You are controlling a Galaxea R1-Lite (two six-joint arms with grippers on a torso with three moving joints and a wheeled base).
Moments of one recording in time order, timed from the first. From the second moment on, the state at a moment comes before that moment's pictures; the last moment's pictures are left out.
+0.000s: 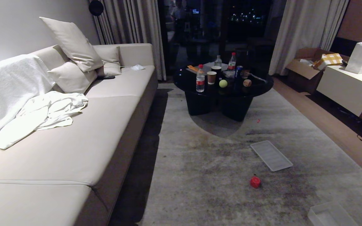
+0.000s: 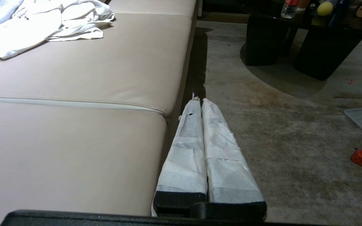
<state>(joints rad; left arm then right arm) -0.01 0.00 0.00 0.00 0.05 -0.02 0.01 0.00 -0.07 0.19 -0.02 0.07</state>
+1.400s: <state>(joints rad) -0.01 0.00 0.00 0.00 0.04 0.00 0.01 0.00 -0.07 0.19 -0.02 0.07</state>
